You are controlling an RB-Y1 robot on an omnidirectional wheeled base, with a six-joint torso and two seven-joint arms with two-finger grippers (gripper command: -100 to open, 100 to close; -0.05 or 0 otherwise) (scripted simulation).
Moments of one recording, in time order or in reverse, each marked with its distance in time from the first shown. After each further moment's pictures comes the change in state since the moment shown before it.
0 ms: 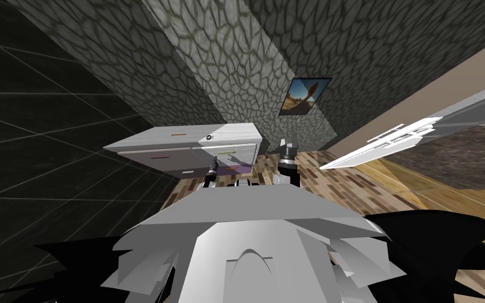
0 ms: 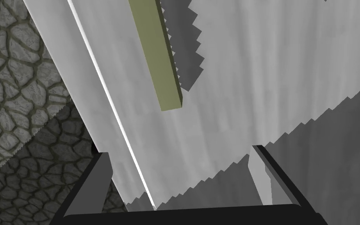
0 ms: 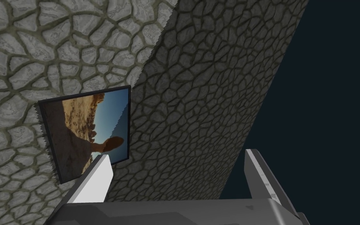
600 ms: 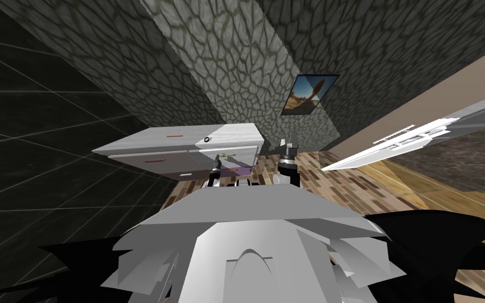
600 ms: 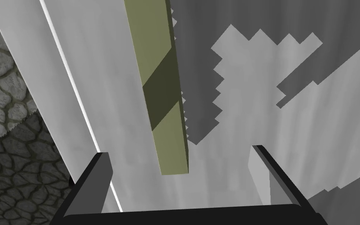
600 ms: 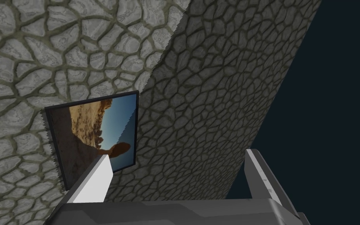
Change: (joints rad) left arm -0.028 -0.101 0.008 -0.018 0.007 0.038 0.005; right arm 0.000 0.000 0.000 0.000 0.000 0.000 0.000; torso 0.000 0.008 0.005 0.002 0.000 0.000
